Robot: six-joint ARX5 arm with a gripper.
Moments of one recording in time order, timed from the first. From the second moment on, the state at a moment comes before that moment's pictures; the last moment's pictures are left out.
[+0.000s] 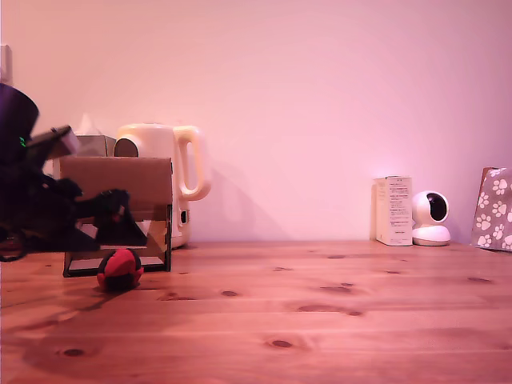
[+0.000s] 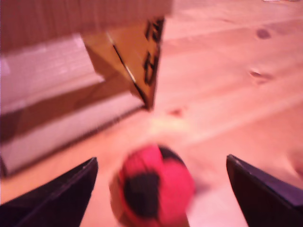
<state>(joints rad) -0.18 1.84 0.70 0.67 0.31 -0.02</state>
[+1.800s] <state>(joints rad) -0.18 1.39 0.78 0.47 0.29 -0.02</state>
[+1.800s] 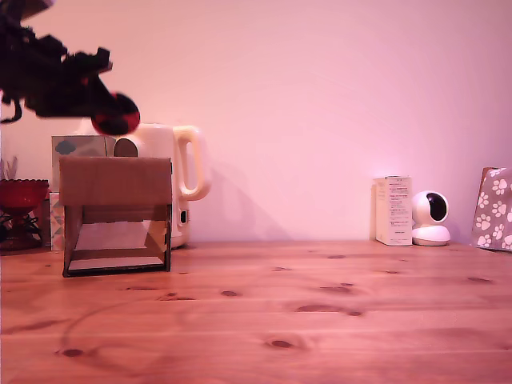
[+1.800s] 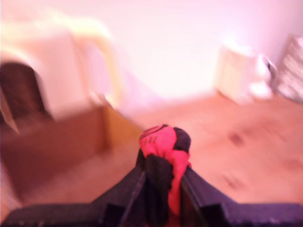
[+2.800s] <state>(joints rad) -0.12 1.80 1.36 0.15 0.25 0.04</state>
